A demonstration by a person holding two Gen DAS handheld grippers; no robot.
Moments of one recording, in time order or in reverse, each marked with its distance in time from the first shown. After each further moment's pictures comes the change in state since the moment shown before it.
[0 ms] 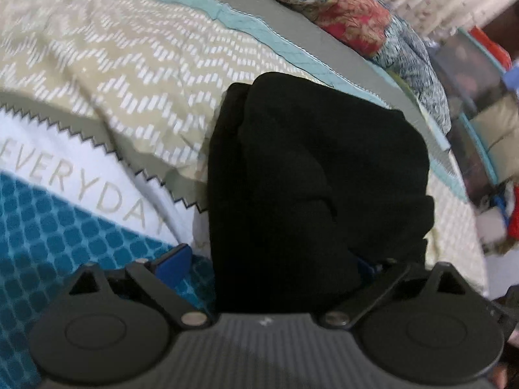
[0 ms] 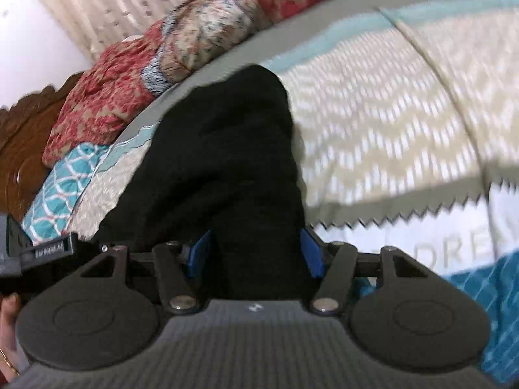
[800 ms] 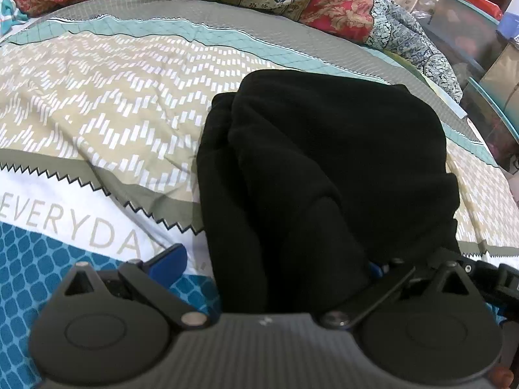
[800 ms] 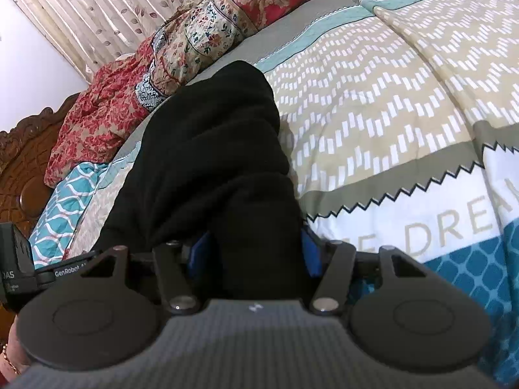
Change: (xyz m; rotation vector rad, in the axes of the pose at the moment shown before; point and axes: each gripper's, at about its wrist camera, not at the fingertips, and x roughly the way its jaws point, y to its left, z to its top) left arm 0.011 -0.024 -0.007 0.159 -0.050 0.123; right arm -0.011 -0.015 -0.011 0.064 -0.055 0.018
